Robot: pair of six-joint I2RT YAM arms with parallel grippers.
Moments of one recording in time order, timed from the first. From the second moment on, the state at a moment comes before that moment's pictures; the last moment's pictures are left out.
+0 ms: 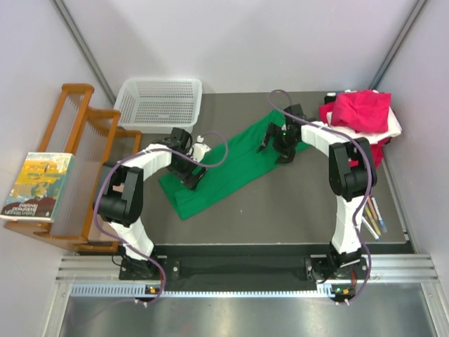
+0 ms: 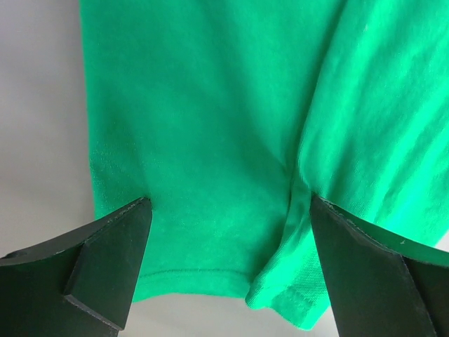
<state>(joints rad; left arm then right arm) -0.27 1.77 1.13 -0.62 0.17 0.47 0.28 2.06 1.51 -0.57 -0.33 0.67</state>
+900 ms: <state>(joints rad) -0.35 1.72 1.12 -0.70 0.21 0.44 0.12 2.08 1.52 -0.59 -0.42 0.66</state>
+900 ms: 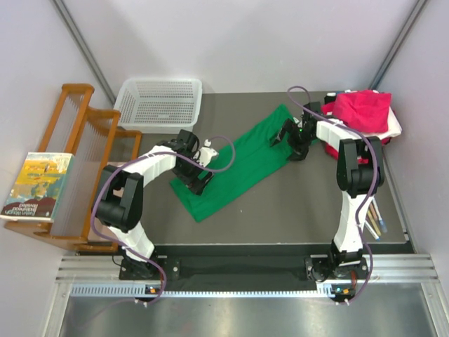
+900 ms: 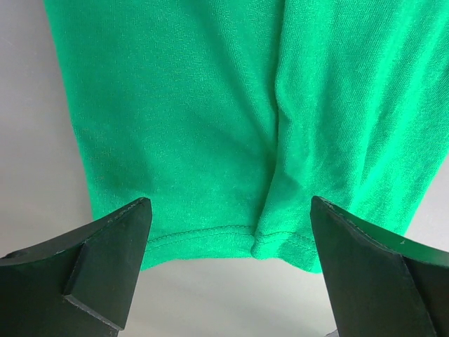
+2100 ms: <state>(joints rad) -0.47 1.69 1.03 -0.75 0.14 0.46 0.01 2.26 1.90 -0.74 -0.26 0.67</state>
